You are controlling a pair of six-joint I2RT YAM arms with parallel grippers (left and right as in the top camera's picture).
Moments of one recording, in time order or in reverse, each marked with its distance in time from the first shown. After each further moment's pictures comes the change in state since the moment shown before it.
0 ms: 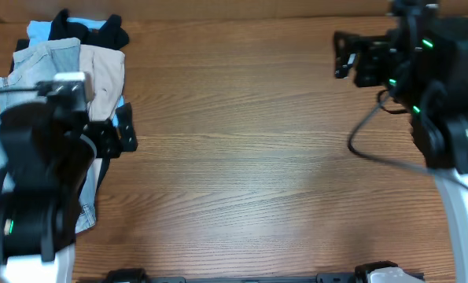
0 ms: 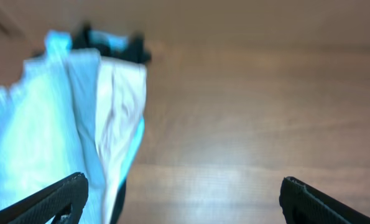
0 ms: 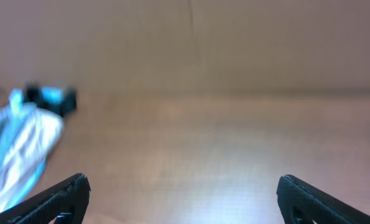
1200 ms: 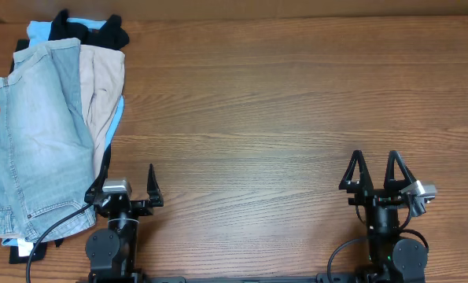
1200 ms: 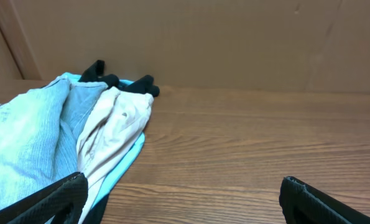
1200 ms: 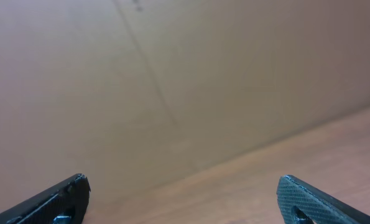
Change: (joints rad) left arm 0.000 -1.027 -1.374 0.884 -0.042 -0.008; right arm 0.000 -1.351 -1.653 1.064 0.216 0.280
